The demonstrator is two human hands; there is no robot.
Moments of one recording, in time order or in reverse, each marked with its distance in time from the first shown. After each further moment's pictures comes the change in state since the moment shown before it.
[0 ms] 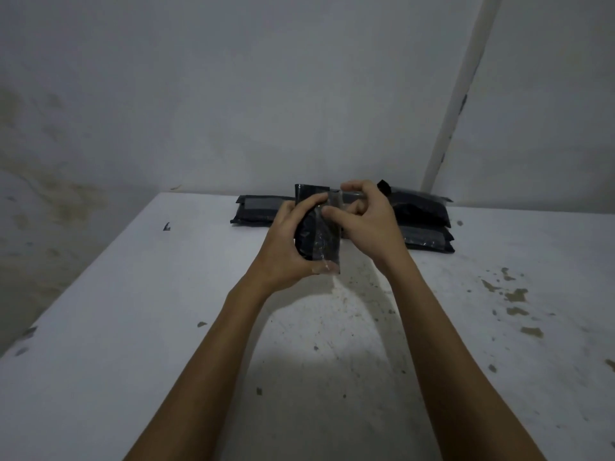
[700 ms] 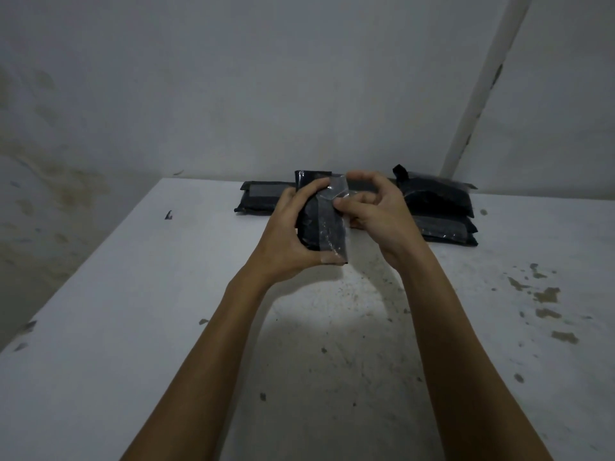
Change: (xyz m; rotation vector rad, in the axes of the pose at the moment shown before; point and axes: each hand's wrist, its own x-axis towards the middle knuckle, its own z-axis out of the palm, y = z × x) left_hand 0.009 -0.018 -0.004 0.018 -0.002 -0.026; right_hand 0.019 0.013 0.004 0.328 -0.130 0.163
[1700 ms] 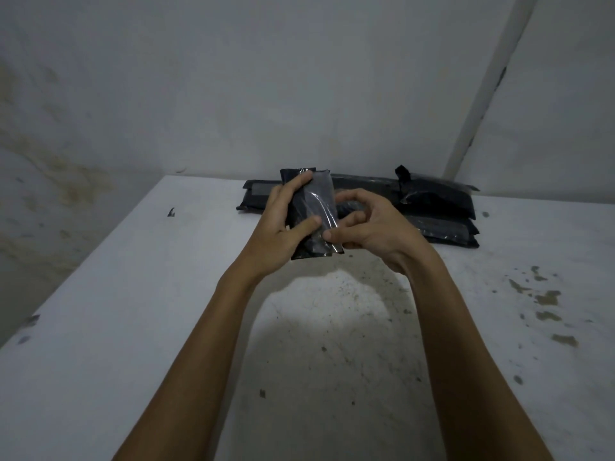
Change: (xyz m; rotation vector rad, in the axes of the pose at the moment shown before) left_hand -0.001 0.010 -0.014 -0.124 0.041 -0.203; right_hand -0.009 -0.001 -0.006 -0.207 -0.233 0.161
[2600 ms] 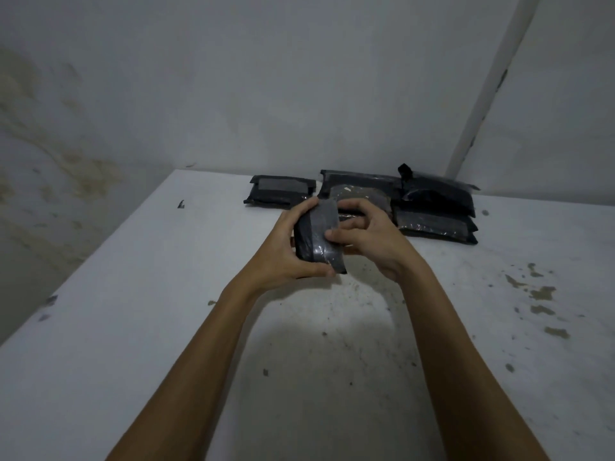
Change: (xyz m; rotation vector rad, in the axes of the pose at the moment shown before) left_hand -0.032 -0.027 0.006 -0.007 -0.138 -0.061; right_hand -0.008 0.025 0.012 0.074 0.044 0.020
